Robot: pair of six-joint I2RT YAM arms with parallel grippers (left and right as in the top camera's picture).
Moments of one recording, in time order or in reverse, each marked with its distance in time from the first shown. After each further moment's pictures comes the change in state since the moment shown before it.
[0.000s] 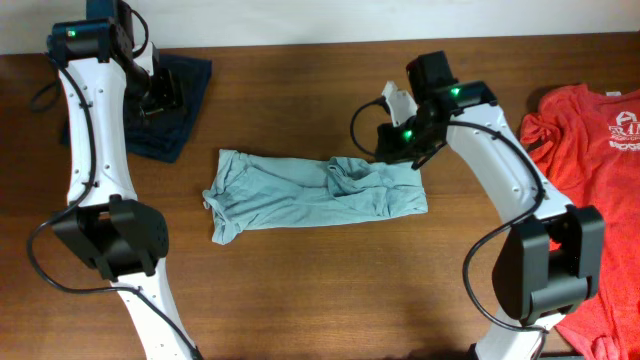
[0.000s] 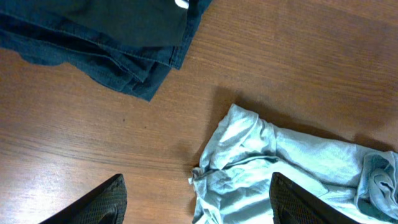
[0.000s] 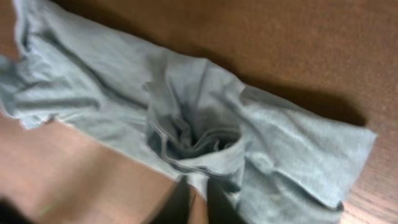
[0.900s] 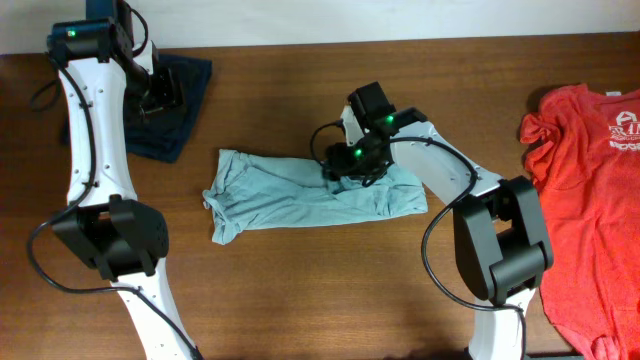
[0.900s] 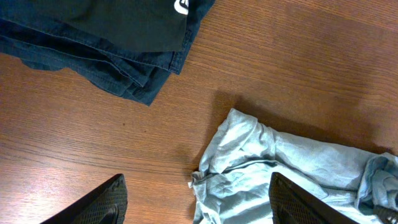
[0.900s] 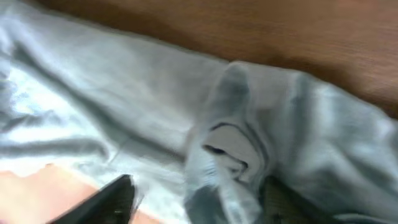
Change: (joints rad) left arm 0.000 0.000 0.000 0.018 0.000 0.000; right arm 0.172 0.159 -0.051 0.224 -0.038 0.241
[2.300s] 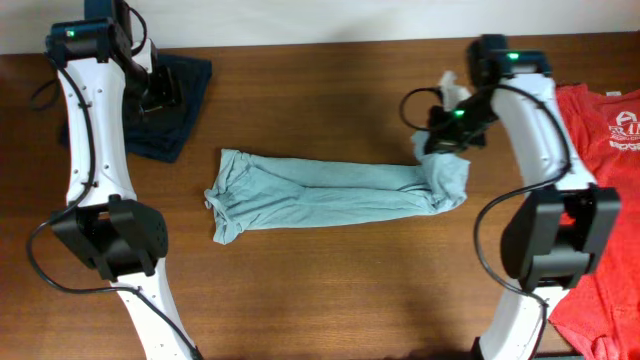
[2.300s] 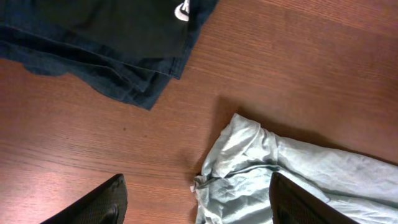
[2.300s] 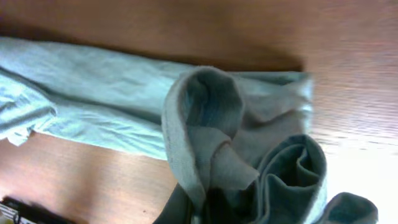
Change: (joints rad) left arm 0.001 0.000 0.000 0.015 0.001 0.000; right arm -0.366 -0.006 0.343 -0.595 0.066 -0.230
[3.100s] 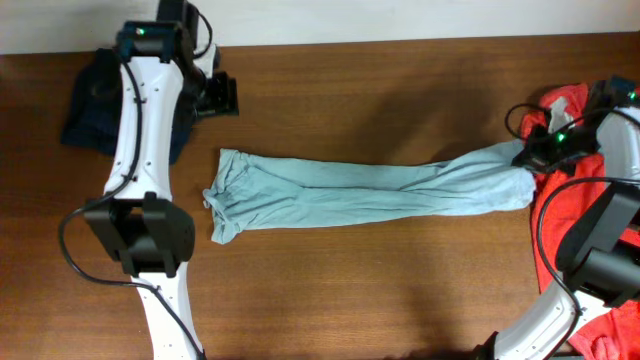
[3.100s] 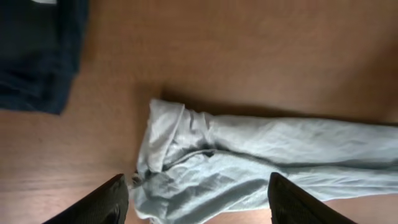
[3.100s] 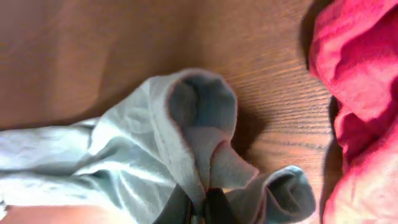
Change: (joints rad) left arm -0.179 0.000 -0.047 0.031 0.046 0.000; right arm -0.483 -0.002 -0.171 0.180 -0.043 -0.123
